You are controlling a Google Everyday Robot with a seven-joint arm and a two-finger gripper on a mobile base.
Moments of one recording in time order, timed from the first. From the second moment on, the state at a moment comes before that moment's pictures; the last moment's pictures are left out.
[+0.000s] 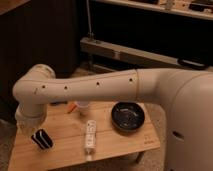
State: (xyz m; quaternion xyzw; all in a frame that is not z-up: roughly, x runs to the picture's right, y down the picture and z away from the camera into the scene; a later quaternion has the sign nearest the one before) arm -0.308 0.163 0.566 -0.15 -0.43 -0.55 0.70
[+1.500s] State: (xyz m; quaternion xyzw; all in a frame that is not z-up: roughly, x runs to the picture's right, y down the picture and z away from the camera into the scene) arm -0.317 0.217 0.659 -0.23 -0.28 -0.60 0.72
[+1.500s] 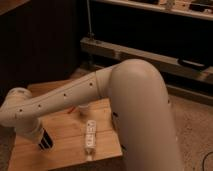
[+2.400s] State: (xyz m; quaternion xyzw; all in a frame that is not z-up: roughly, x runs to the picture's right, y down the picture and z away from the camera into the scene) arm -0.278 0.142 0.677 -0.17 -0.18 -0.51 0.82
